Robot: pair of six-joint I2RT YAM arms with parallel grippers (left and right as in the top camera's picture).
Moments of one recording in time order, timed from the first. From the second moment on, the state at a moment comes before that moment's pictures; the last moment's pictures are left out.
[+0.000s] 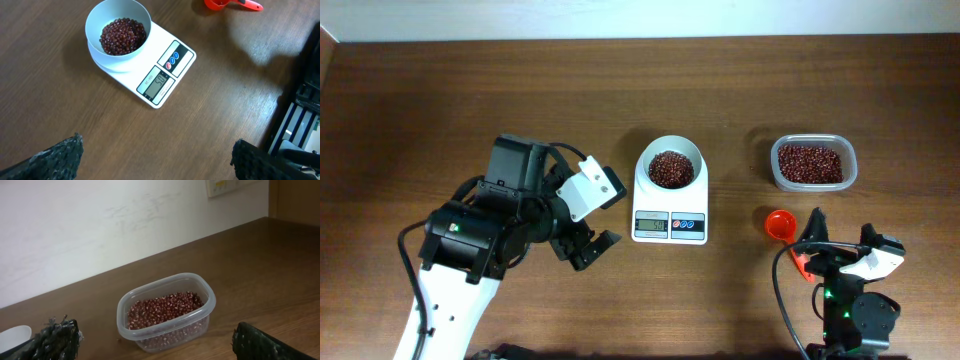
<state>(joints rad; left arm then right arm) -0.29 1.16 1.27 -1.16 0.42 0.61 -0.13 0.01 0.01 -0.07 0.05 0.29</state>
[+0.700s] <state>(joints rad) -0.29 1.15 1.27 -1.16 0.42 0.61 -0.13 0.01 0.01 -0.07 0.01 0.17</state>
